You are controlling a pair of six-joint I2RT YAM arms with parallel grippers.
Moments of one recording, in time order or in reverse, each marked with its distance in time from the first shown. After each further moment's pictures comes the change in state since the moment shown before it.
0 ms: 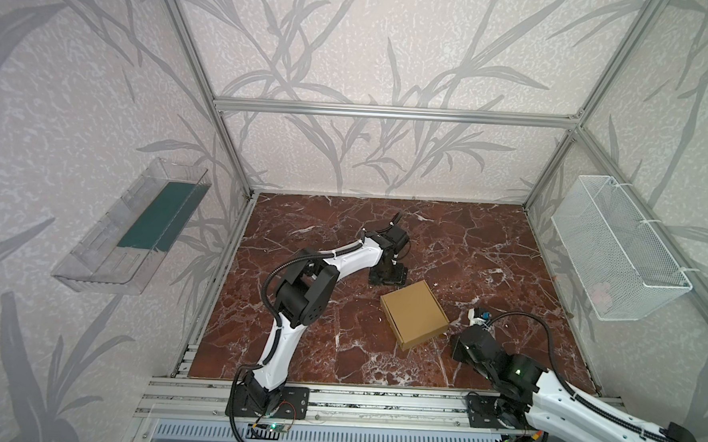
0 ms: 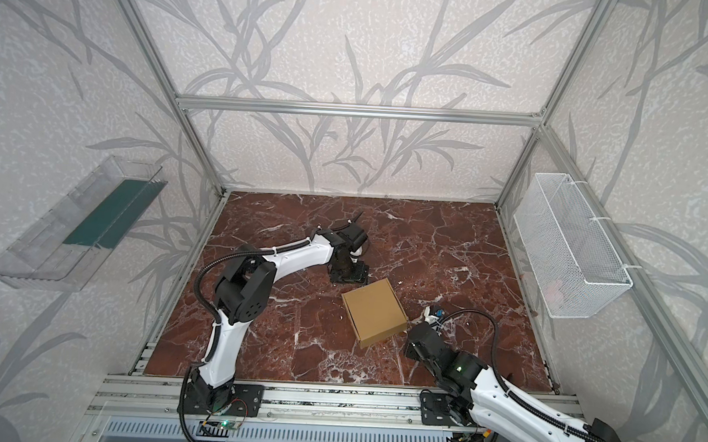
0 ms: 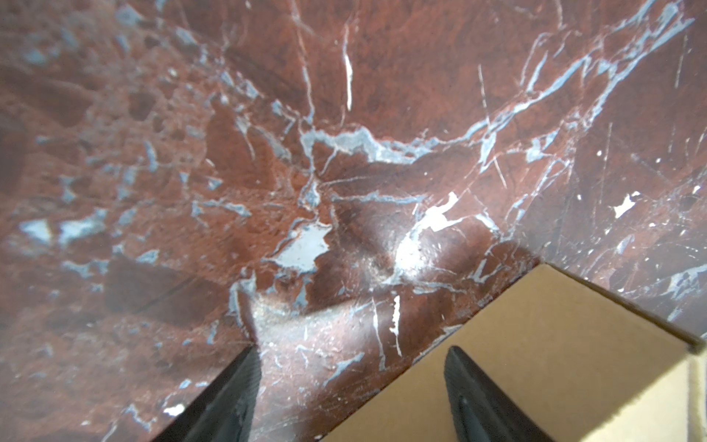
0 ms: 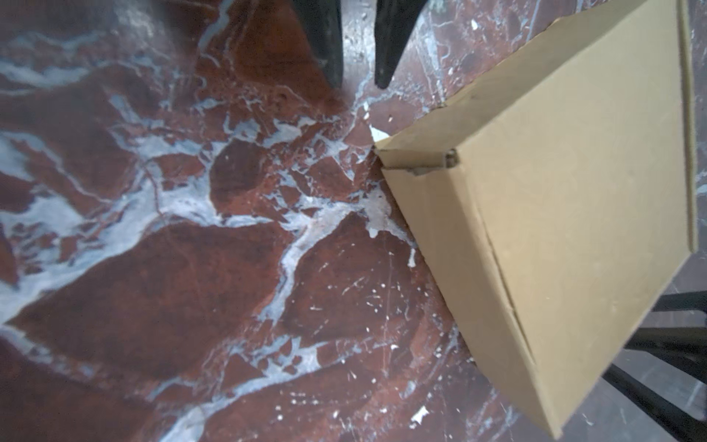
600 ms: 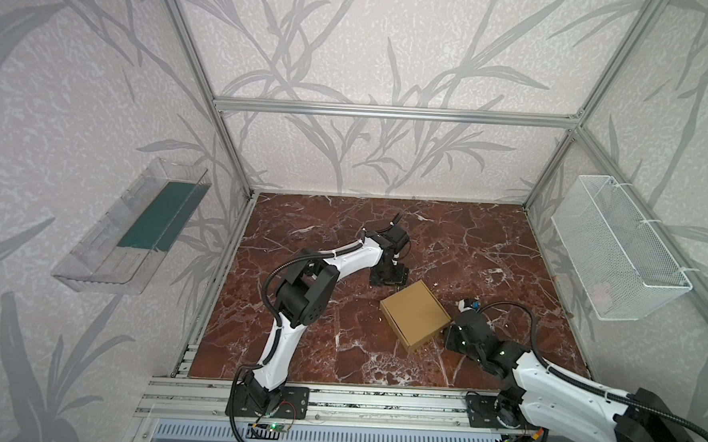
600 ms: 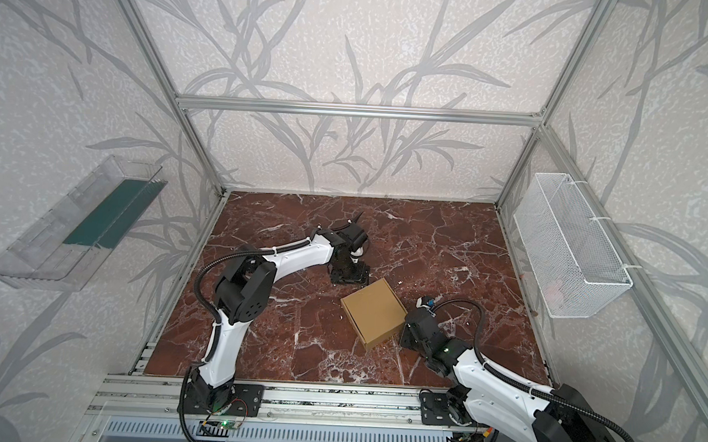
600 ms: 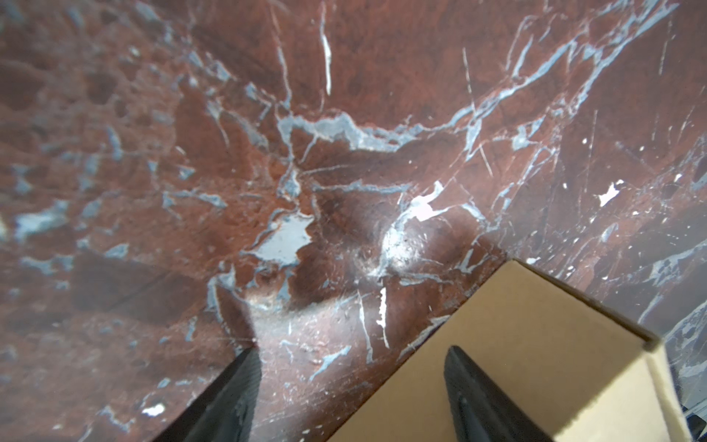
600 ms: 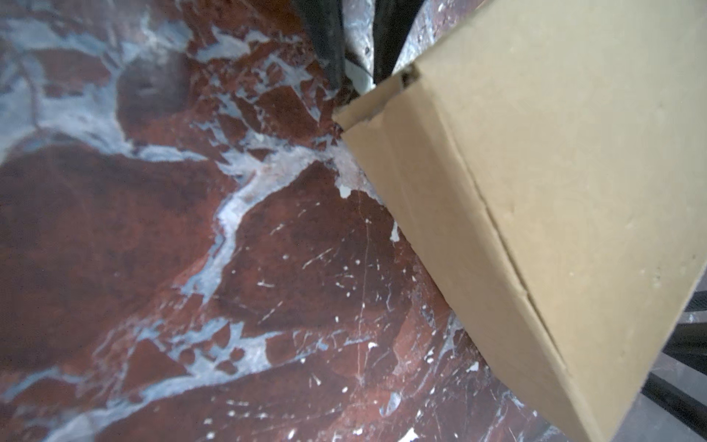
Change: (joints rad) left arm -0.003 0.002 0.000 0.001 0.036 -0.002; right arm -0.120 0.301 0.049 0.245 -0.129 -0.123
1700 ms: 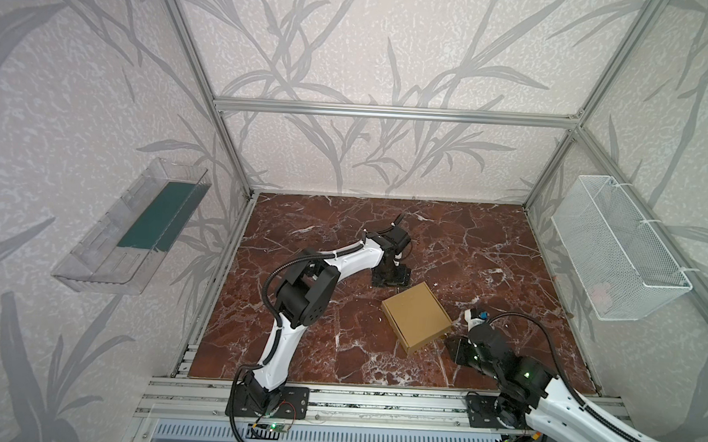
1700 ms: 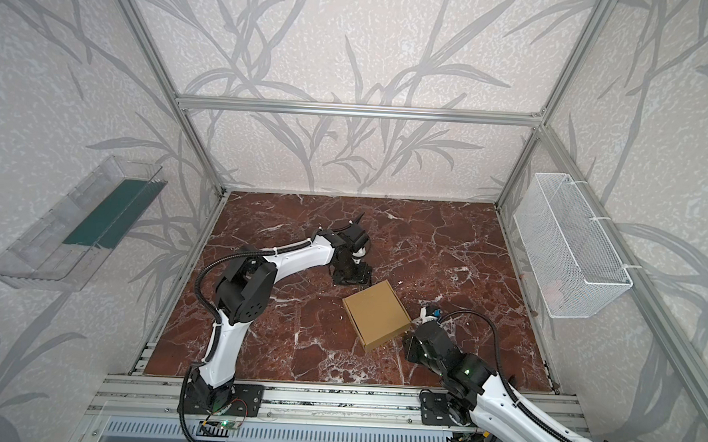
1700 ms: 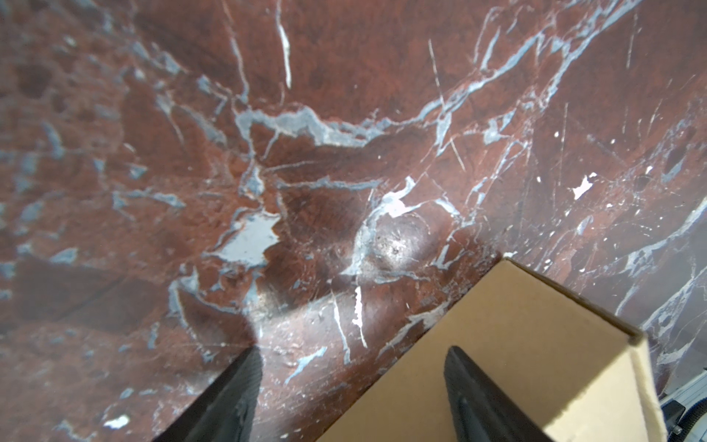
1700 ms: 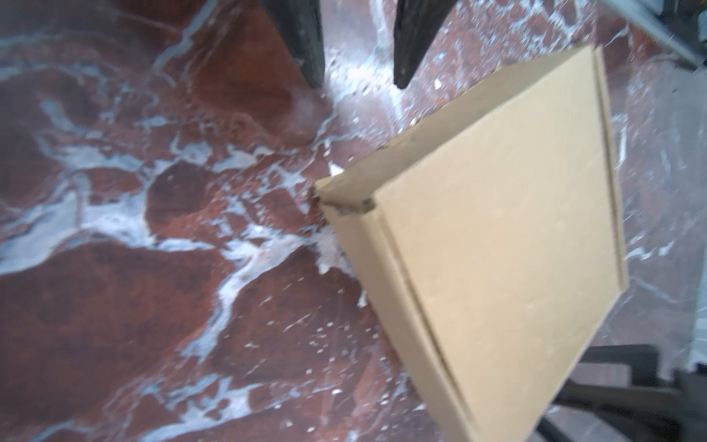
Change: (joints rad) left arm -0.005 -0.003 -0.004 0.020 0.030 -0.010; right arm 0.126 -0.457 -0.042 -0.348 -0.037 0.050
